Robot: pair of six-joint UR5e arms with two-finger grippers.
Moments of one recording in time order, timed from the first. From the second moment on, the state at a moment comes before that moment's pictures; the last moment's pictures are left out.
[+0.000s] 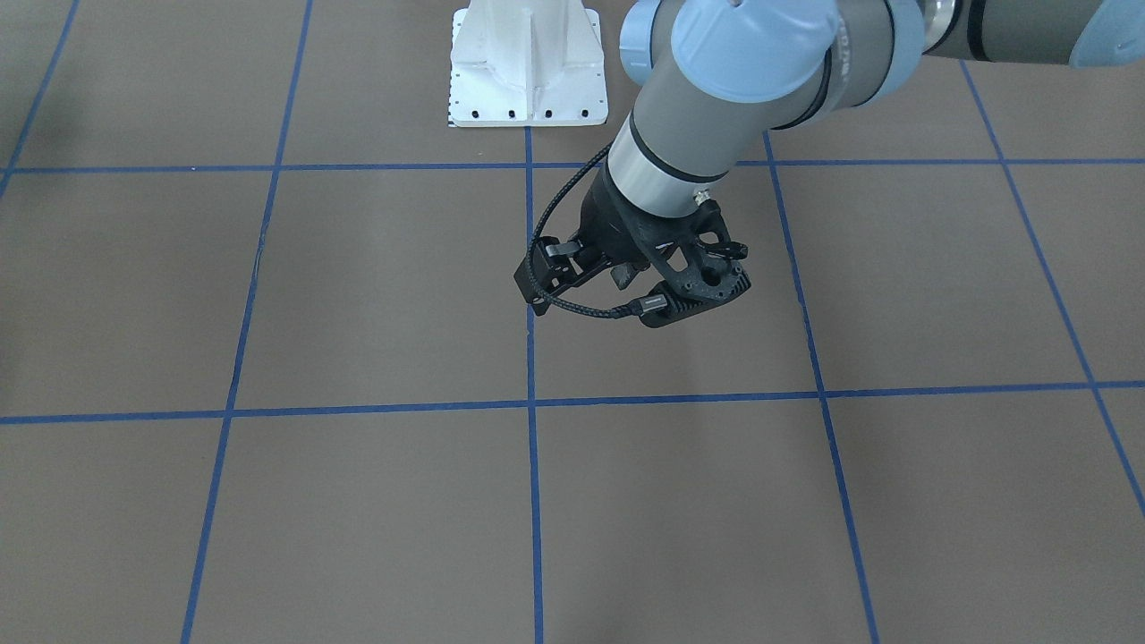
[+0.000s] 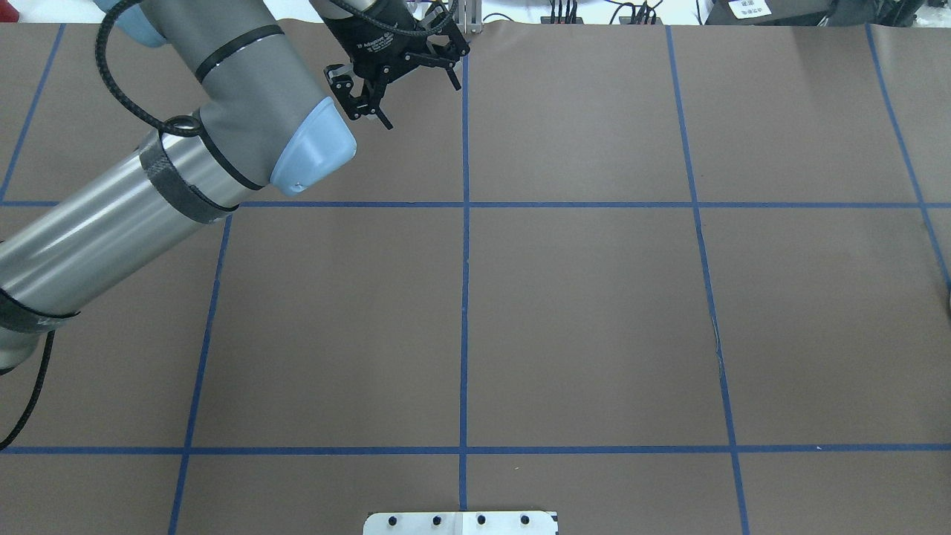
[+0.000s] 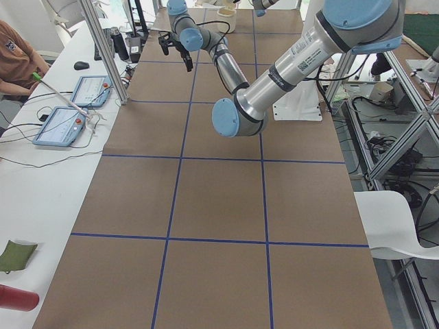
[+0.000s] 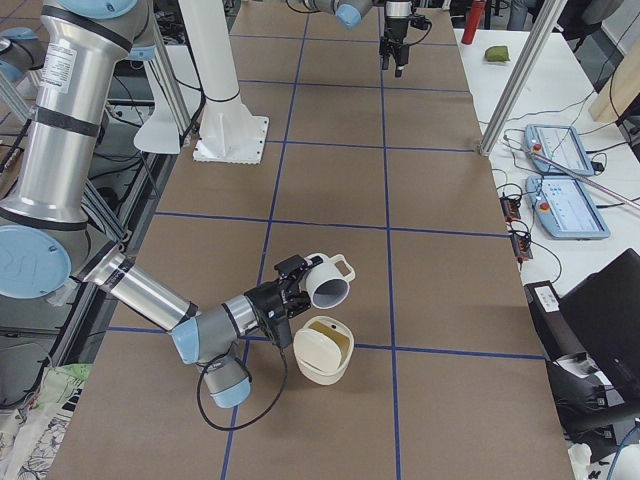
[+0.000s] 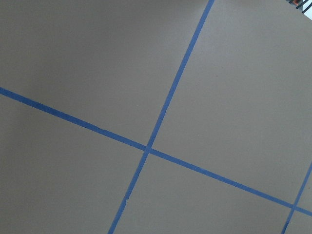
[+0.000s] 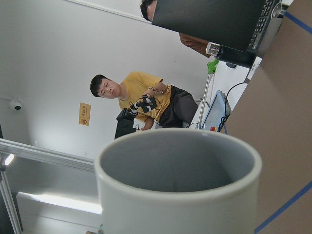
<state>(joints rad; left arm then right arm) -0.87 -2.53 -1.52 -1.57 -2.27 -1.49 1.24 -1.85 1.13 1.06 1.79 1.90</state>
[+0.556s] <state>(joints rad) -0.87 -2.53 -1.52 -1.57 -2.27 -1.49 1.24 -1.85 1.23 0.89 1.85 1.63</state>
